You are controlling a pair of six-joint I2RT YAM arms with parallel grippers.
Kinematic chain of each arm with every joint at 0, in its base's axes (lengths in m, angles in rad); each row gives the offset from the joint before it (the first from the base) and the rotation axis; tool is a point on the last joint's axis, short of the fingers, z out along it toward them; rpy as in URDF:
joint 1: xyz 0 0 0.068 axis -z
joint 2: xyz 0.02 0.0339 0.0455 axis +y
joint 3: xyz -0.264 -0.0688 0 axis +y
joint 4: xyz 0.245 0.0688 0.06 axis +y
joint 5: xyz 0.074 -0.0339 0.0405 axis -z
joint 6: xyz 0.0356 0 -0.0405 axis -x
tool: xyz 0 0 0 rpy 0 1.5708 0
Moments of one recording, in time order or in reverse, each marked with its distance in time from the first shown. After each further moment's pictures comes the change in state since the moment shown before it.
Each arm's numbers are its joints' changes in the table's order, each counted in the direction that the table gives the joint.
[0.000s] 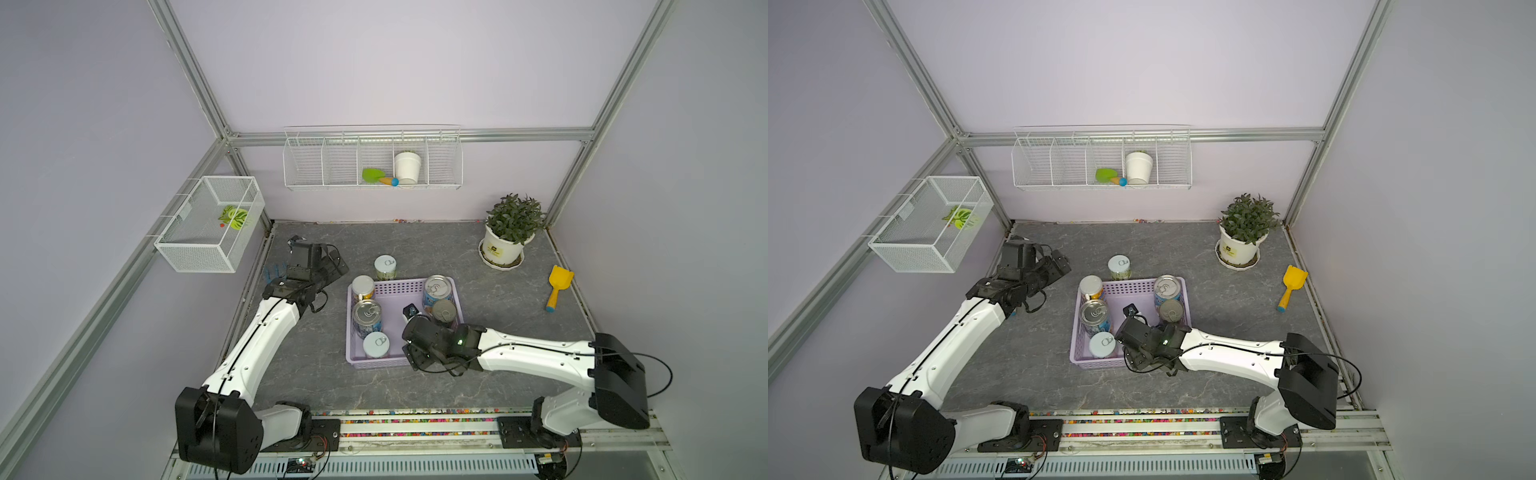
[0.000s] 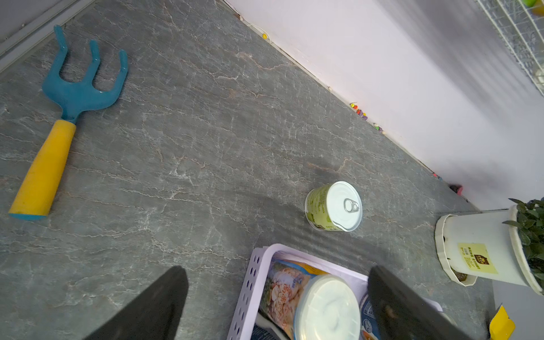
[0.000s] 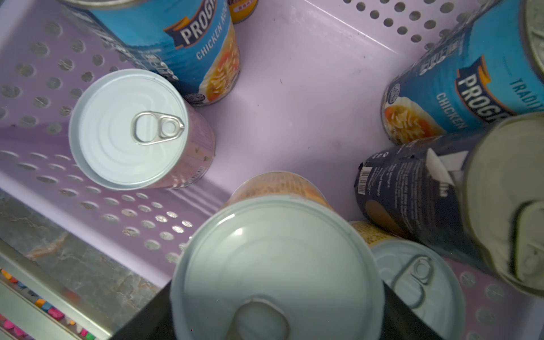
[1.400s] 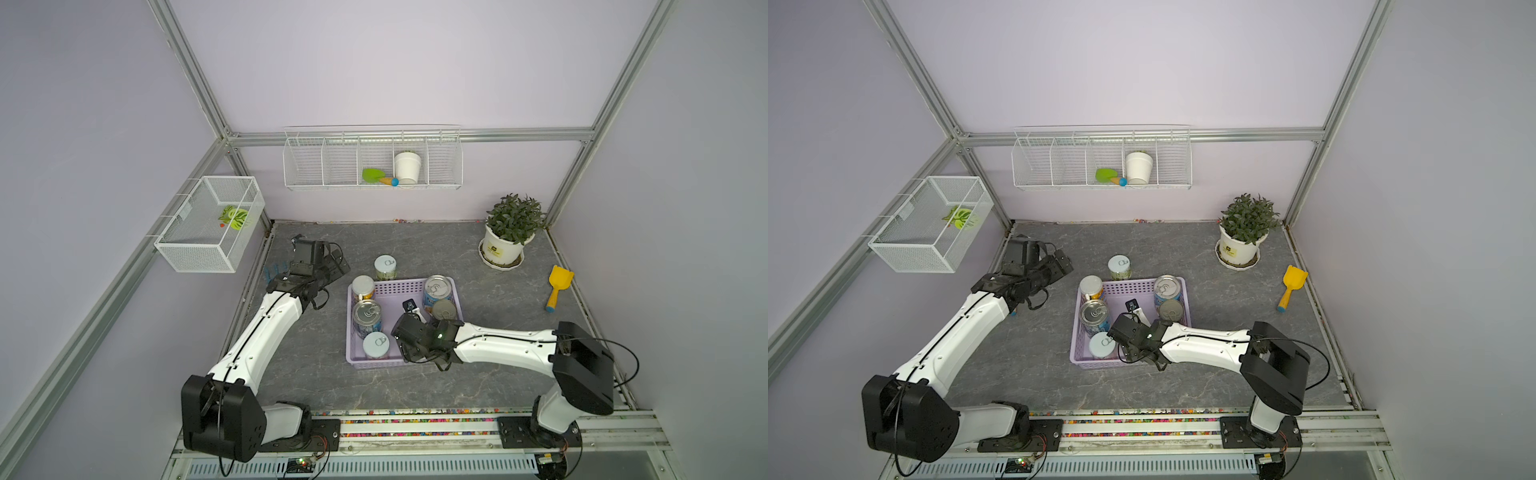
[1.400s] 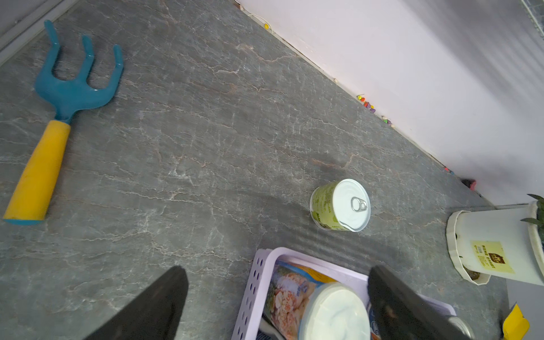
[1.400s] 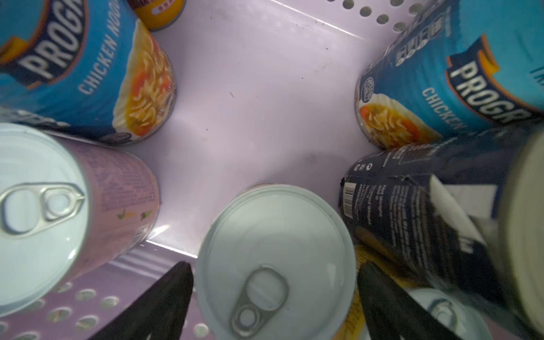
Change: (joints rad) left arm 0.000 0.083 -0.048 0.005 0.026 -0.024; right arm 0.032 0.174 -0.064 -0.018 0.099 -0.119
